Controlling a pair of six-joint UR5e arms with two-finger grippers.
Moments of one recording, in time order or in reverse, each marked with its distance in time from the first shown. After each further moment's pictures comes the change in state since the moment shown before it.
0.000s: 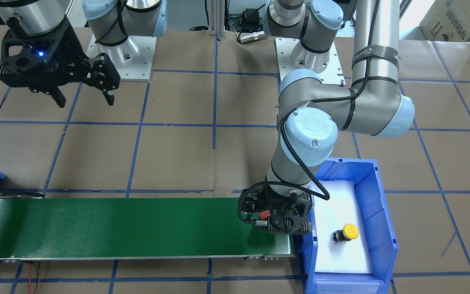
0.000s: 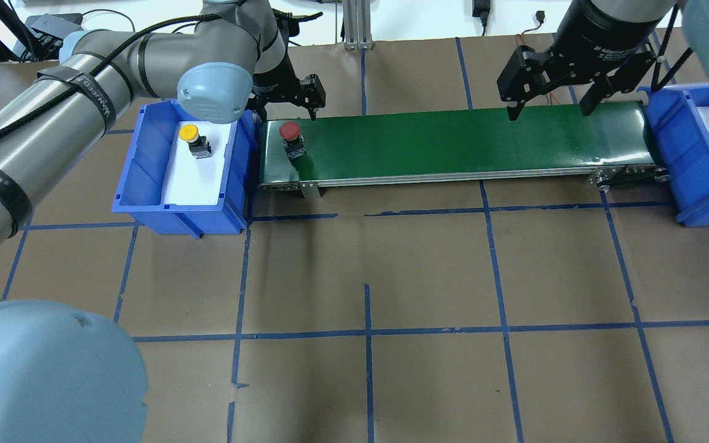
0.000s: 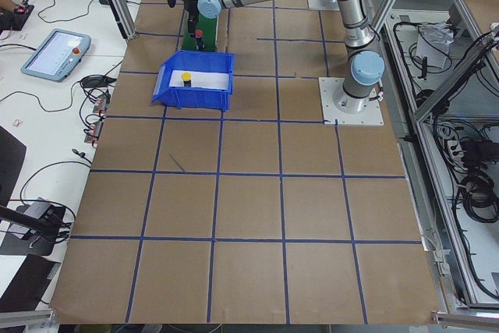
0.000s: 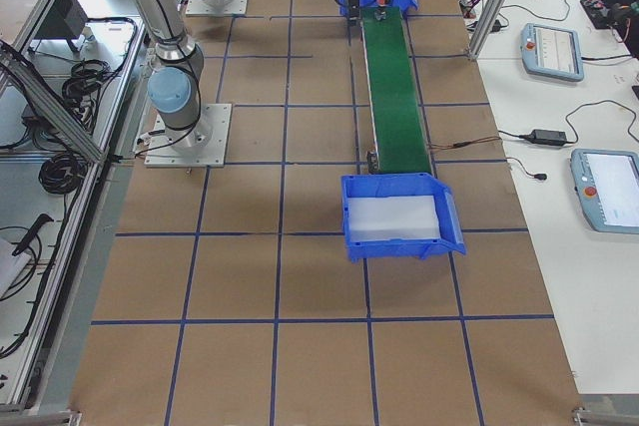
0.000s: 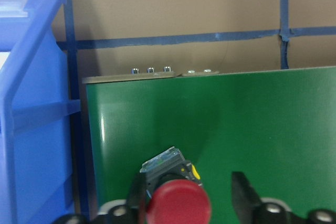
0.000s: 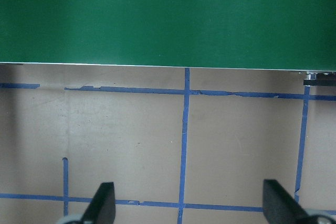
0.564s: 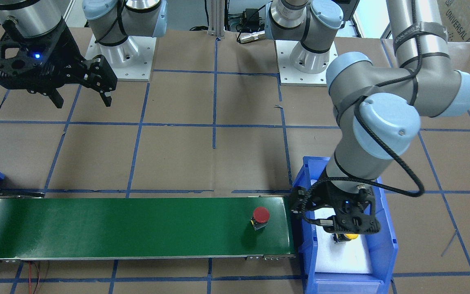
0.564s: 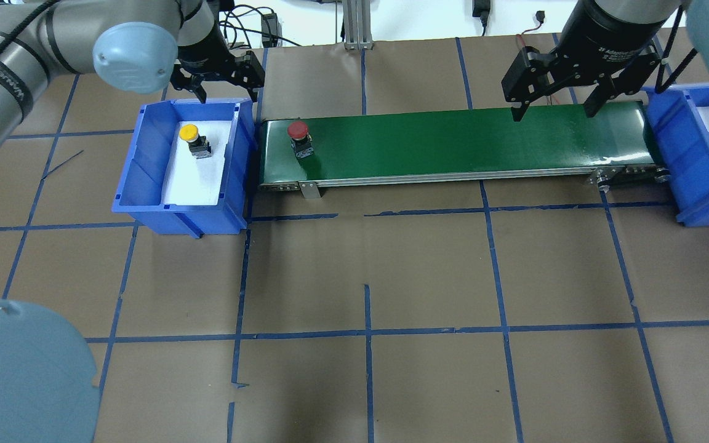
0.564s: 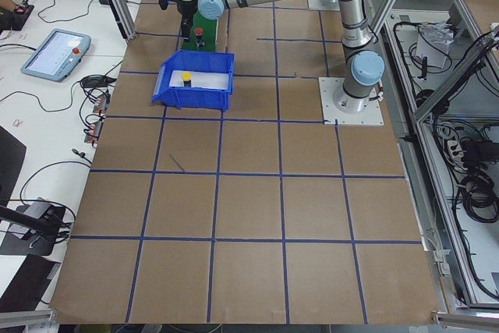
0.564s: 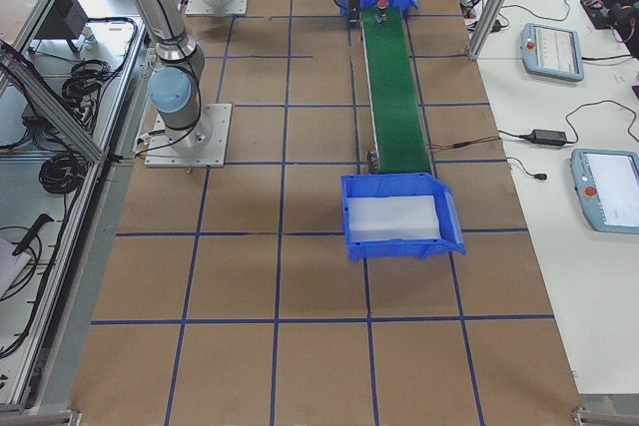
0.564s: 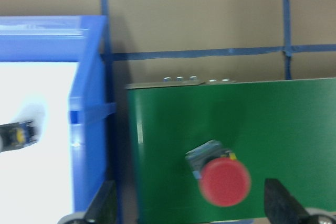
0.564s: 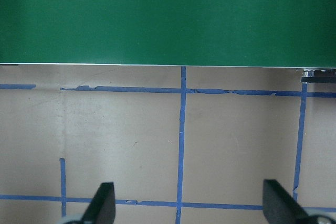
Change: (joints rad) left arm 0.154 0.048 0.040 -0.113 0.046 0.161; right arm -0.013 0.001 0.004 0.003 -0.001 0.000
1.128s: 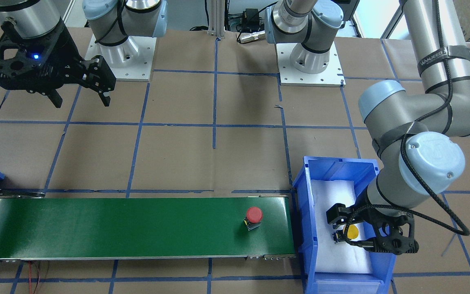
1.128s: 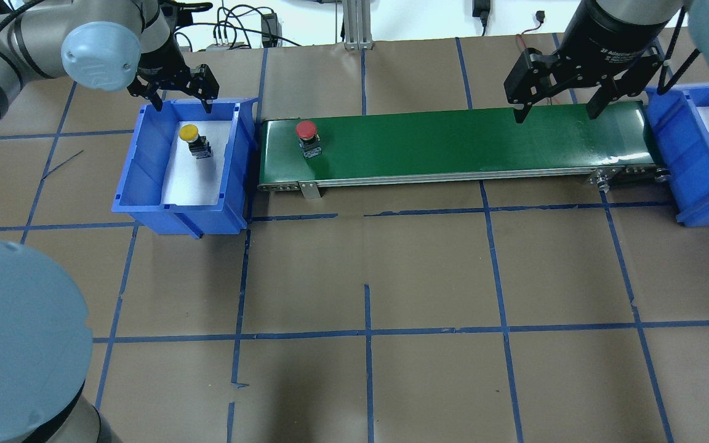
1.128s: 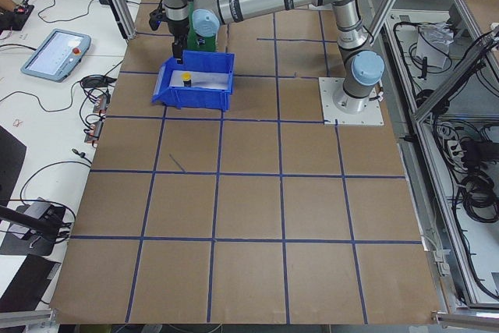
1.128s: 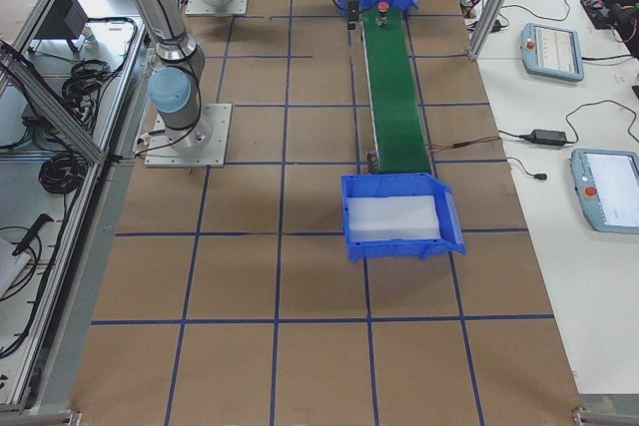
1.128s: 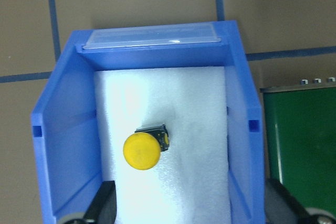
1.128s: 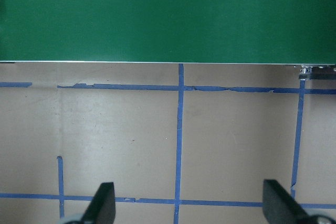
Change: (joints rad) left arm 0.094 -0.073 0.009 -0.015 0.036 0.088; right arm -0.003 0.001 0.000 0.012 -0.007 -0.001
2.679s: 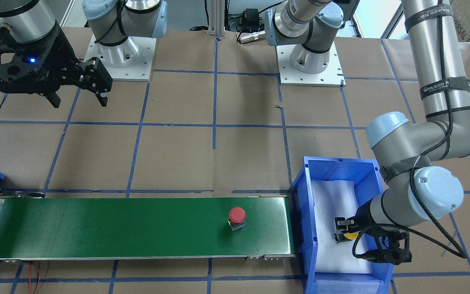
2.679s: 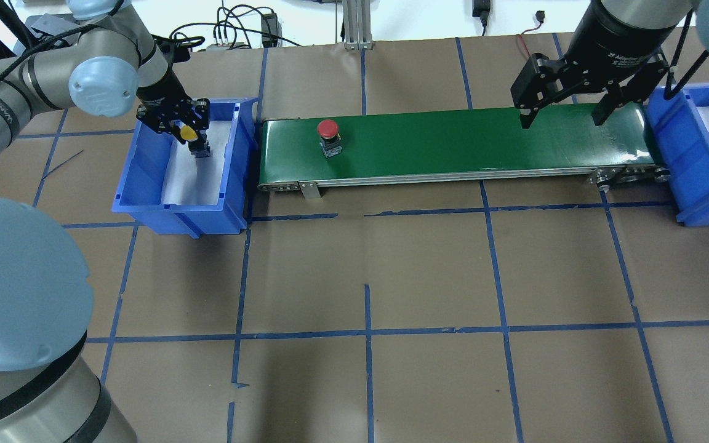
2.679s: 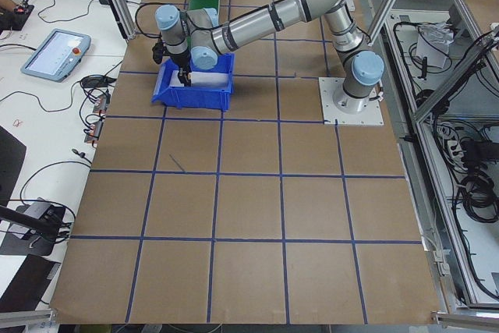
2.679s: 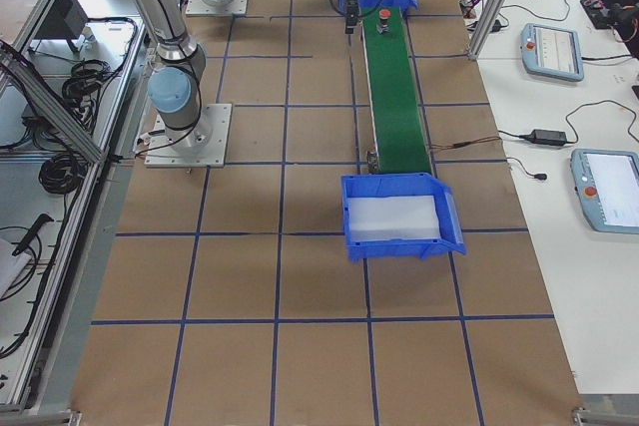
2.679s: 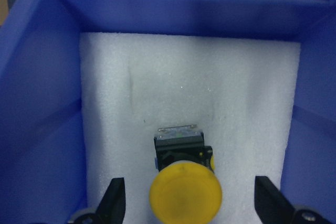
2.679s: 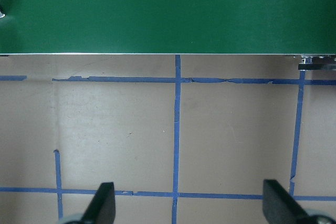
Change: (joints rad) left arm 0.059 -0.063 -0.049 0.042 -0.094 -0.003; right arm -0.018 -0.001 0.011 0.017 0.007 -0.010
